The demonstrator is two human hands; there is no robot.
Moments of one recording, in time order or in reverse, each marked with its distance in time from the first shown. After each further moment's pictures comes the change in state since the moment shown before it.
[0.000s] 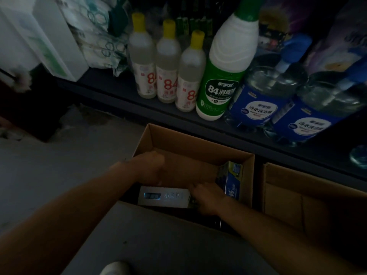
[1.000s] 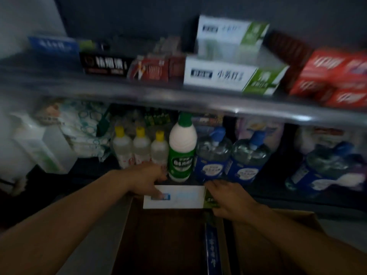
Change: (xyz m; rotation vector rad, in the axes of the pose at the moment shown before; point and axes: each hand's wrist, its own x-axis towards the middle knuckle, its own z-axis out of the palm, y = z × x) left_hand -0.064 0.044 -0.178 0.092 0.144 0.204; right_hand -0.147 0.040 -0.168 -0.034 0.475 0.222
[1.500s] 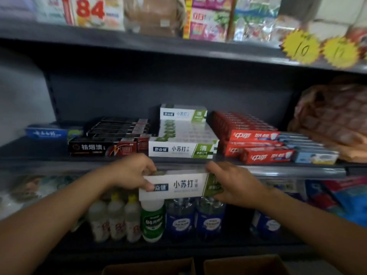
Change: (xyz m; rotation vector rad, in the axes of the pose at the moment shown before) left_hand -0.069 0.107 -0.174 -0.071 0.442 -0.001; right_hand -0.094 0.046 -0.216 -0.206 0.441 0.068
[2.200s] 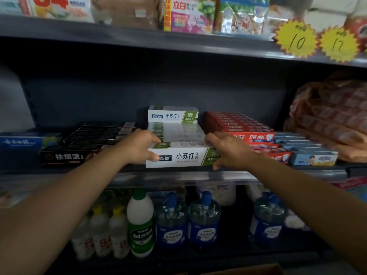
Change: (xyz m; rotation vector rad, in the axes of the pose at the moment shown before) left_hand 0.088 0.031 -0.028 0.063 0.266 0.046; right_hand 0.066 0.091 -0.009 -0.047 -0.006 0.147
